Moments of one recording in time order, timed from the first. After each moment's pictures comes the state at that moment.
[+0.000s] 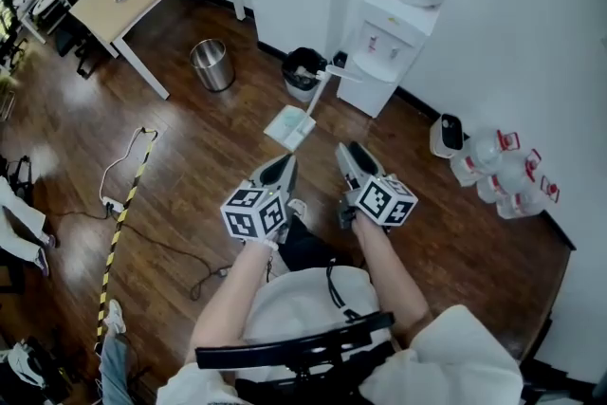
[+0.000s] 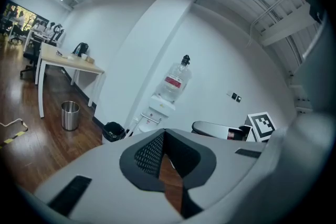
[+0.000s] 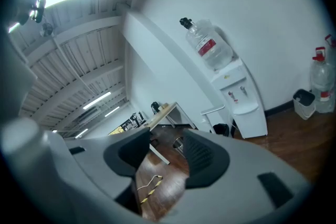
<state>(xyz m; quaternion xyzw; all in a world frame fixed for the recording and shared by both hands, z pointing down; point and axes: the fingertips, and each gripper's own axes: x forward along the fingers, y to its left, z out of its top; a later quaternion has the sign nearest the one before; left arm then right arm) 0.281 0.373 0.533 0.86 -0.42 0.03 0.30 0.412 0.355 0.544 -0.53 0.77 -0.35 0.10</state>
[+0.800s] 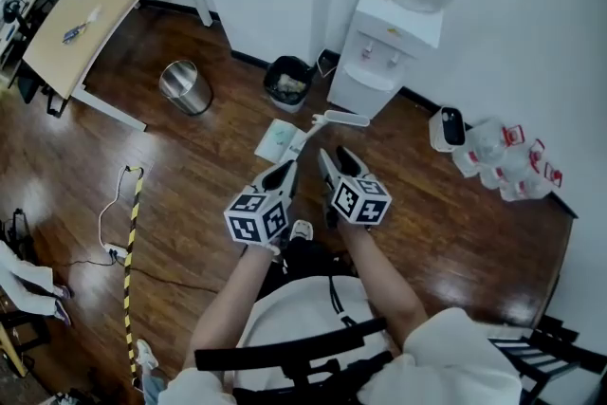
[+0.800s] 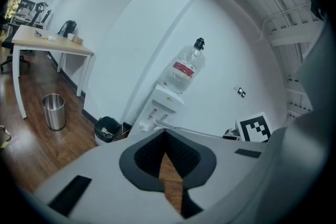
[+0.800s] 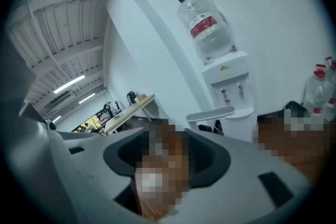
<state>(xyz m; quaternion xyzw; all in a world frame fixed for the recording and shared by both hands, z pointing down) 0.307 0.163 0.588 0.86 -0.36 0.09 0.35 0.404 0.149 0.634 -0.61 0.71 -0.36 0.00</state>
